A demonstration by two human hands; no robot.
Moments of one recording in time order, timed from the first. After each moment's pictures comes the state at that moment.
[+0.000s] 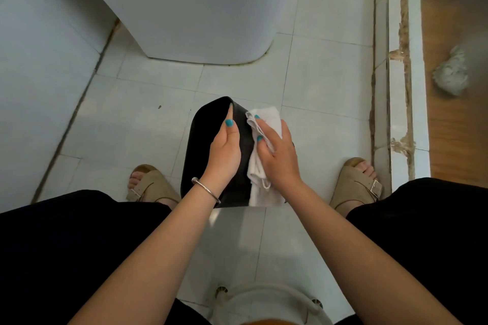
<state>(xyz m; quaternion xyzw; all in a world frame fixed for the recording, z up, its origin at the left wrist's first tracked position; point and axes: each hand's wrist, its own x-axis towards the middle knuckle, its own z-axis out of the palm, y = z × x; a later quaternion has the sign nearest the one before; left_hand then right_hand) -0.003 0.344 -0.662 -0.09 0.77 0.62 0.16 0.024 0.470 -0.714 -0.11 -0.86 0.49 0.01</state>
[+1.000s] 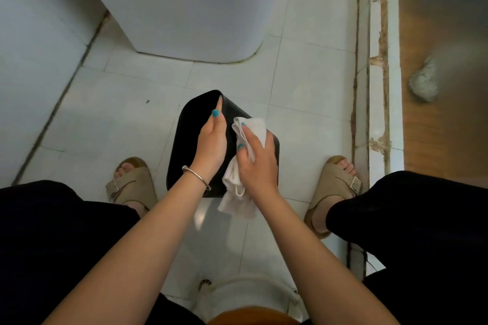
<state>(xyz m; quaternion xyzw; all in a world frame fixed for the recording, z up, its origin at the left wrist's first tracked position) -0.003 0.346 -0.662 -0.10 0.74 0.65 0.15 0.058 0.442 -0.687 -0.20 -0.85 0.49 -0.02</state>
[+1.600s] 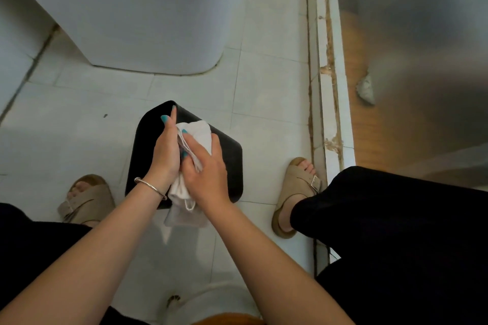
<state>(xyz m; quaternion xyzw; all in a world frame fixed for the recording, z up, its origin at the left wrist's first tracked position) -0.006 0.347 -0.664 -0.14 0.71 0.67 0.15 0.064 0.420 -0.667 -0.13 -0.83 0.54 0.04</state>
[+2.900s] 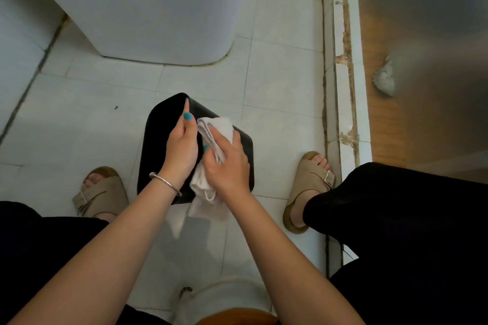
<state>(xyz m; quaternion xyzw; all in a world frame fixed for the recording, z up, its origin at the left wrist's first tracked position) -0.001 0.349 -0.664 -0.10 0.75 0.64 0.12 0.058 0.436 -0.680 -0.17 -0.85 0.50 0.02</state>
